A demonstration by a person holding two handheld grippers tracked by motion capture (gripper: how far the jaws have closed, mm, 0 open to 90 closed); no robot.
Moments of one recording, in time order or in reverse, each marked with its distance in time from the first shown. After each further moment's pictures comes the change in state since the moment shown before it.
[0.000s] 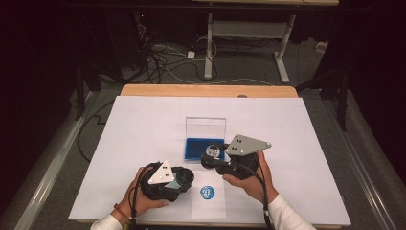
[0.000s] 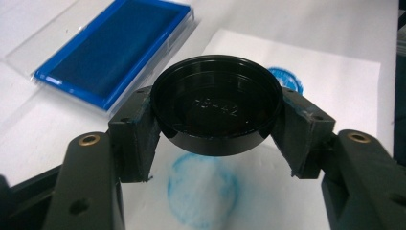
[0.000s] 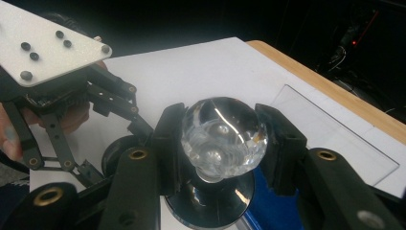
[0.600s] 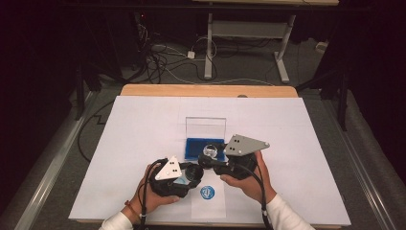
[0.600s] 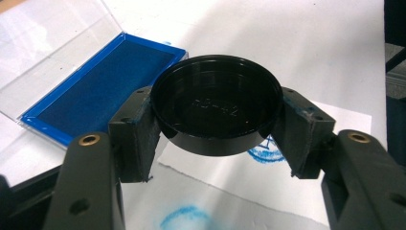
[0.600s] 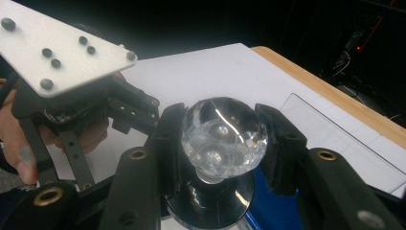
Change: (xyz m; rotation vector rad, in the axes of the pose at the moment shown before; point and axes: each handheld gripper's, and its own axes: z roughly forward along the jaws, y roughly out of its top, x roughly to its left) left arm -0.003 0.017 0.014 -0.074 -0.009 -0.023; right arm 0.004 0.005 0.001 -0.016 0.012 -0.008
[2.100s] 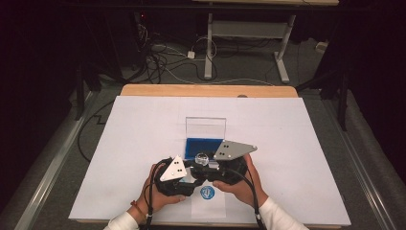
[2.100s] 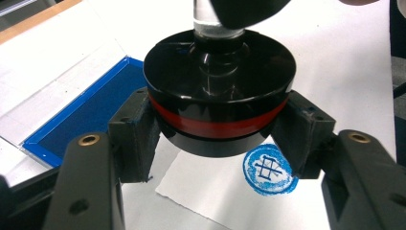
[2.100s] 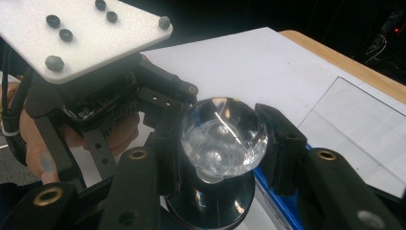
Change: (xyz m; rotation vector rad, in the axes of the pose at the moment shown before) left arm -0.006 0.009 0.006 -0.048 0.035 0.009; right arm 0.012 -0.011 0.021 0.042 0.083 0.033
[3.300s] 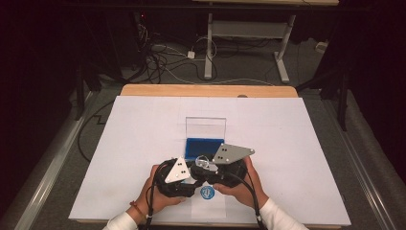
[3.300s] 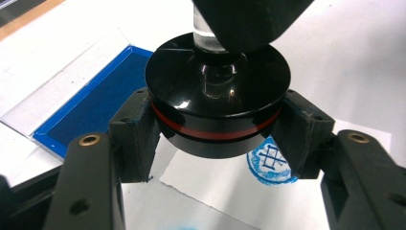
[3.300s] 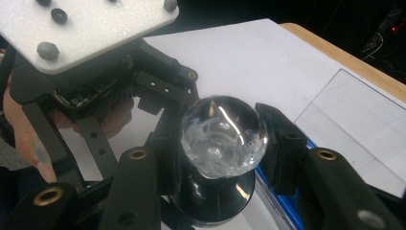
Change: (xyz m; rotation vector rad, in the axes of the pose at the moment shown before) left arm -0.004 0.004 0.001 0.066 0.021 0.014; right arm 0.004 -0.004 0.001 0.034 -0.015 -0.038
